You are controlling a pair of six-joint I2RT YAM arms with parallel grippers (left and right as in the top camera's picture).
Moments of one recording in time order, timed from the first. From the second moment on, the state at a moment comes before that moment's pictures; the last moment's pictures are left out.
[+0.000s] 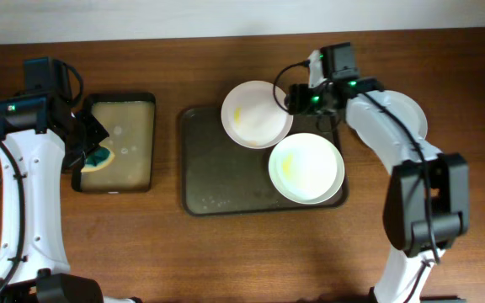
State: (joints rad) left arm 0.16 1.61 1.62 -1.29 -0.10 -0.52; right arm 0.18 2.01 1.53 -0.54 -0.23 0.21
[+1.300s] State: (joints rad) left arm 0.10 1.61 1.62 -1.25 0.01 -0.43; right arm 0.42 2.15 1.53 -0.71 -0.28 0.29
